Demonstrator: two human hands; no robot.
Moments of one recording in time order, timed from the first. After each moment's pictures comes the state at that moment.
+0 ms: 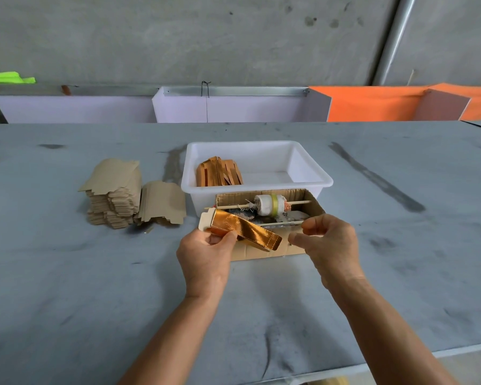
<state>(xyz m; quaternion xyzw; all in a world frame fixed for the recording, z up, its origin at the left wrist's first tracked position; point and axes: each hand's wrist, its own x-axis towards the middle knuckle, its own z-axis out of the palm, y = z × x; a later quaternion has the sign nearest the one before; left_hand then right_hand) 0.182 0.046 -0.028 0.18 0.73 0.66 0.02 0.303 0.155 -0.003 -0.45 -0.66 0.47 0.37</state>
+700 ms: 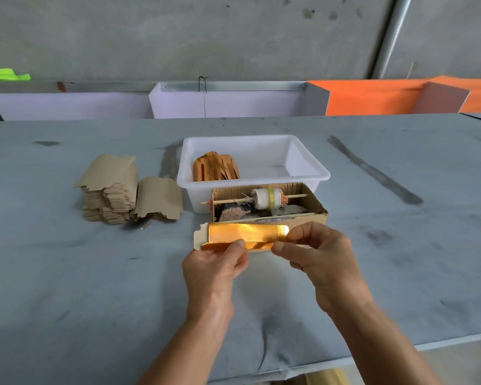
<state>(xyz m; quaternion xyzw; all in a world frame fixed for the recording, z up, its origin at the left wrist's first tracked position) 0.217 0.035 -0.023 0.07 0.56 0.80 0.23 0.322 0.118 0.007 -0.36 -0.61 0.61 0.34</state>
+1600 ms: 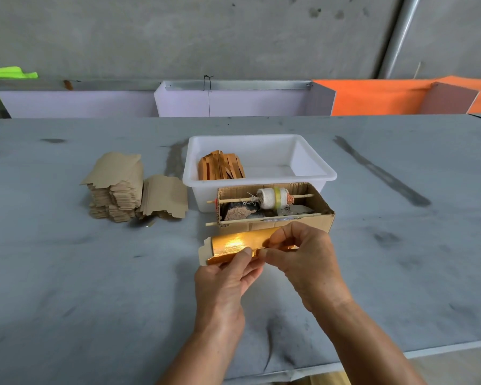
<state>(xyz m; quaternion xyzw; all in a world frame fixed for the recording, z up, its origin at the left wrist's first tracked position) 0.228 0.028 -0.032 0.03 0.49 0.81 0.31 0.301 0.107 -0.002 -0.37 -0.71 0.52 0.31</state>
